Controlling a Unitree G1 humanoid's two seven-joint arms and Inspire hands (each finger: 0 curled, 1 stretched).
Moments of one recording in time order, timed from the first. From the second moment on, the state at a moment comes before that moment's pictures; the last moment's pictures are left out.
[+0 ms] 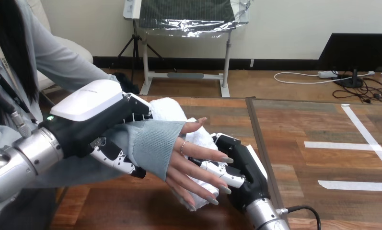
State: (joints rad) left arm -0.21 0.76 -0.04 0.05 0.33 -0.53 -0.41; right arm -0.41 0.11 -0.21 1.23 0.16 -0.83 0.50
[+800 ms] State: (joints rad) left arm -0.21 0.76 -0.04 0.05 0.33 -0.55 -0.41; right arm -0.41 0.11 -0.22 1.22 0.22 -0.84 0.57
